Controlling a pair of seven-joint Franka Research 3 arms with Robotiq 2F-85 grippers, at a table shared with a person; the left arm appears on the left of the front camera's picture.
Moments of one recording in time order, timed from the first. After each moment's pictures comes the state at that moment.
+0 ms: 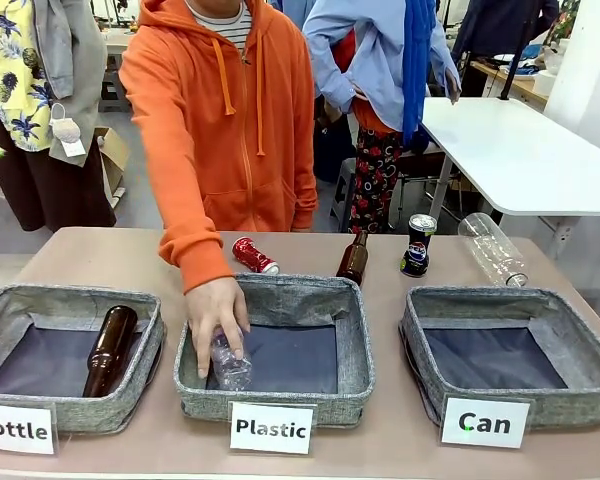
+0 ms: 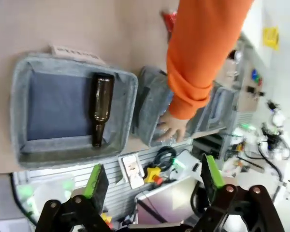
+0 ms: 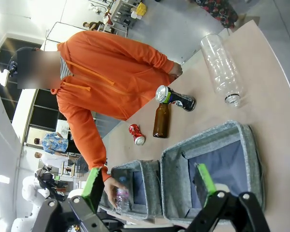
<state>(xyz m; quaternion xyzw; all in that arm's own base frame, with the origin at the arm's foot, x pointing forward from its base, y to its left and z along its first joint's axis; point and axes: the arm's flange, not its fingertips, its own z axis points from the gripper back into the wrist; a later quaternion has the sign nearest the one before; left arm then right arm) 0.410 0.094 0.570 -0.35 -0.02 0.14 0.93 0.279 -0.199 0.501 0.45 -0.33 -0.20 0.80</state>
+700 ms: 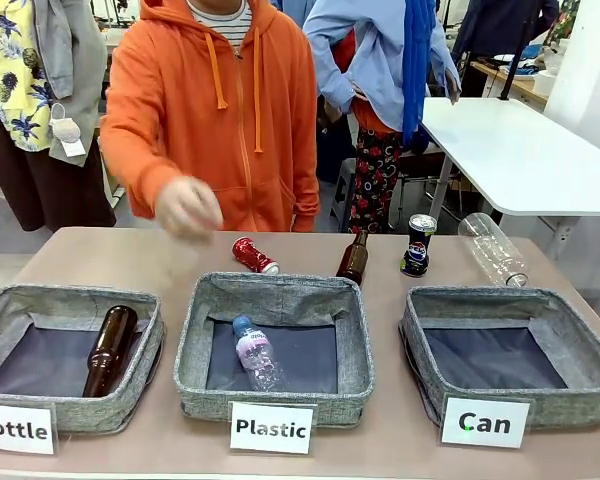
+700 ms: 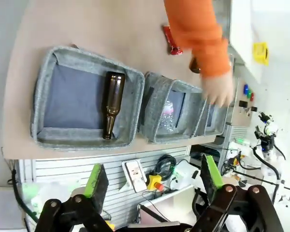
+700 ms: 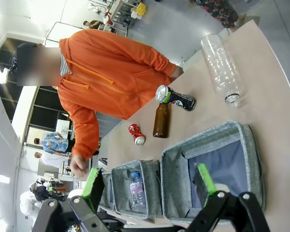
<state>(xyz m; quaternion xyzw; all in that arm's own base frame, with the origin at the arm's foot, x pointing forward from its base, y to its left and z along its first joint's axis) 0.308 0.155 0.594 -0.37 -0.11 0.16 0.91 0.279 -0.199 0.501 0.45 -0.33 -0.20 0.80</state>
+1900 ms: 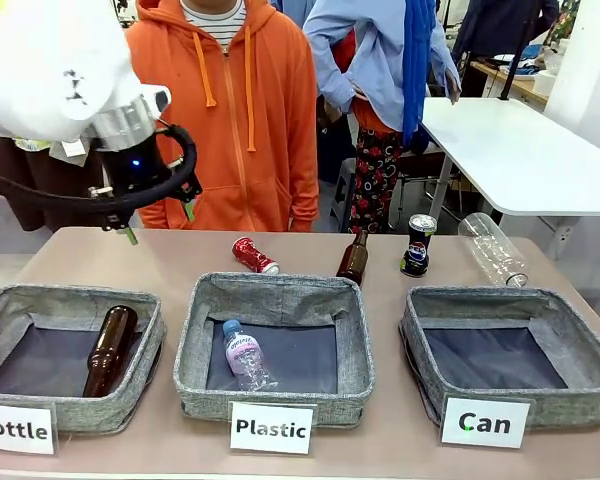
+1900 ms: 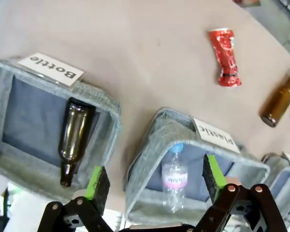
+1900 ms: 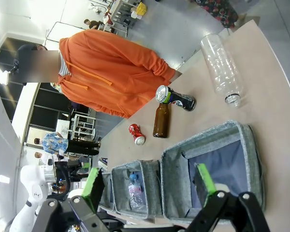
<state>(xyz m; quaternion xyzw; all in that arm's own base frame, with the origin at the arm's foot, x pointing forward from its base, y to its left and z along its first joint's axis) 0.457 -0.192 0.503 -0.07 -0.09 0.24 0.96 0.279 -0.199 0.502 0.45 -0.33 -0.20 0.80</state>
